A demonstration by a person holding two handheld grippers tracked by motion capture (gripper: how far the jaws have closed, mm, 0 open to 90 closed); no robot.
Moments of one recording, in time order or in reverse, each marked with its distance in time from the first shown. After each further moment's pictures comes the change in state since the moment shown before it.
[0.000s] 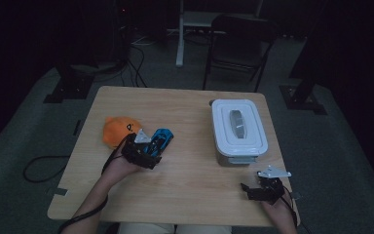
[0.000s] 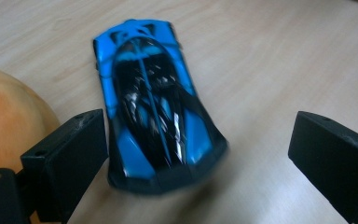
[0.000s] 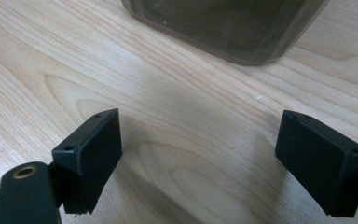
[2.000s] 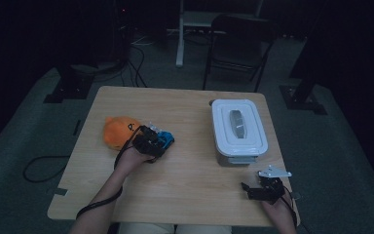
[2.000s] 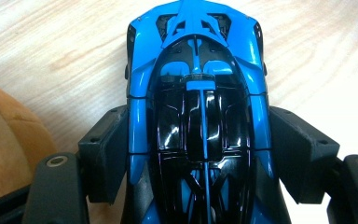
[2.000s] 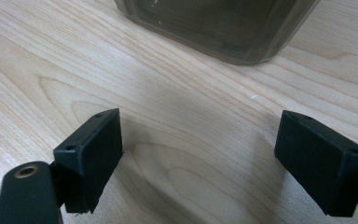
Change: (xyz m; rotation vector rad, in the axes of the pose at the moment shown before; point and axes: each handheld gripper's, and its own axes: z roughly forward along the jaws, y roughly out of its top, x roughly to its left) left arm 0.007 0.027 0.036 0.181 0.051 -0.075; right arm 0.000 0.000 0.000 -0.001 -0.016 0.012
